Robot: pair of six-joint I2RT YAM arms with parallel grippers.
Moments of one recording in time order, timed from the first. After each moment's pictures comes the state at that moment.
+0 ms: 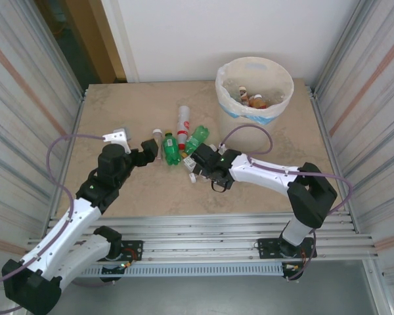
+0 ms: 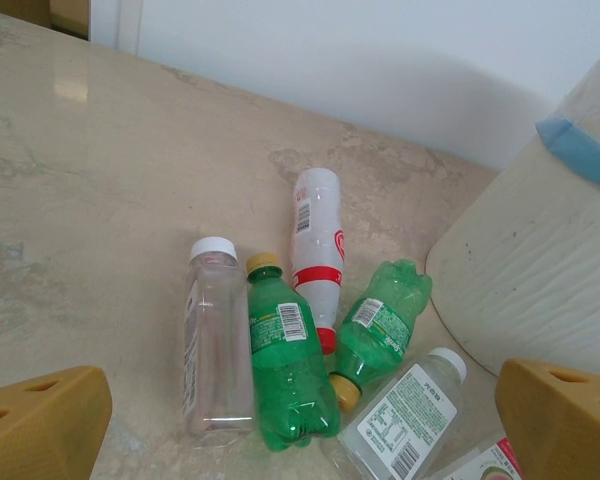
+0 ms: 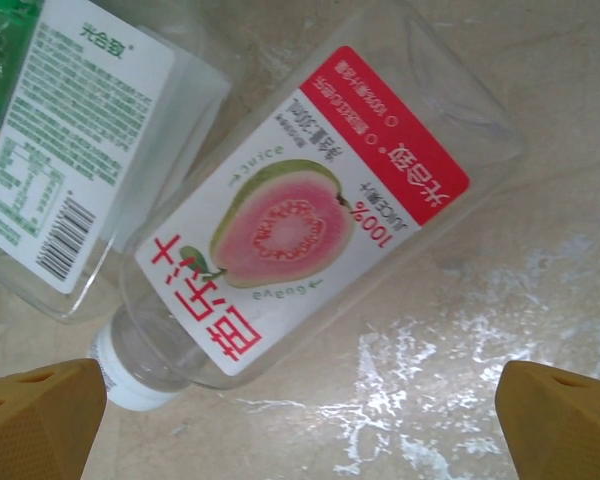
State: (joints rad) left arm -0.45 0.81 0.67 -0.21 -0.20 -0.50; right arm 0.91 1.66 1.15 -0.70 0.28 1.29
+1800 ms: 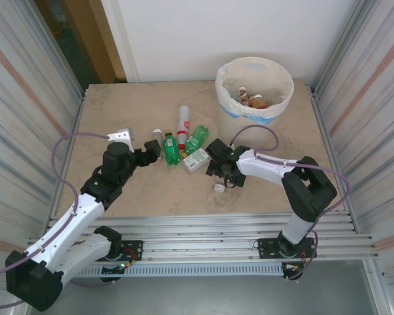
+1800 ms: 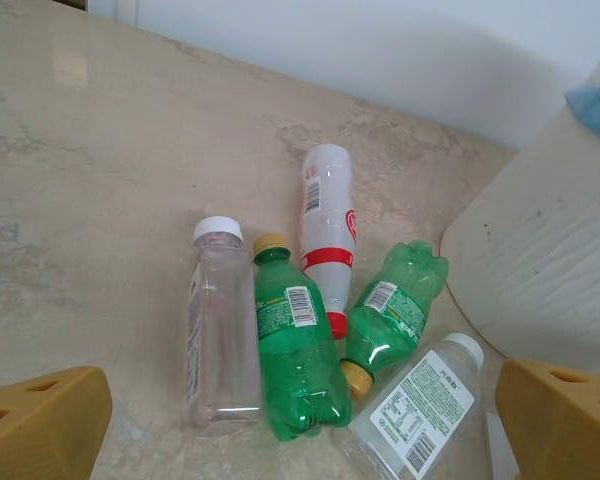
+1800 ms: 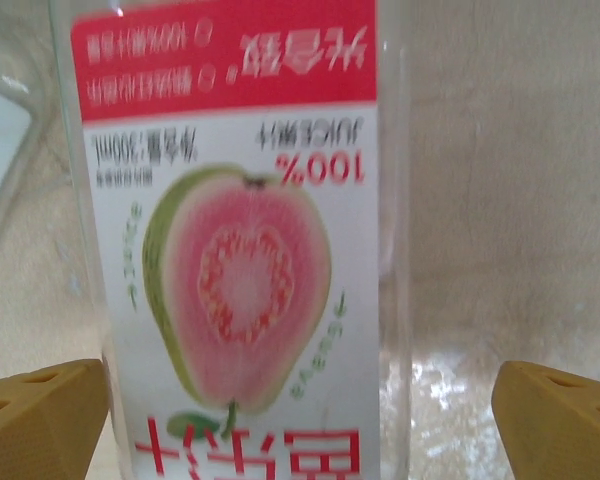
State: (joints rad) left arm -0.45 0.87 0.66 -0.19 -0.19 -0.50; right arm 0.74 1.70 1.06 -0.66 0.18 1.05
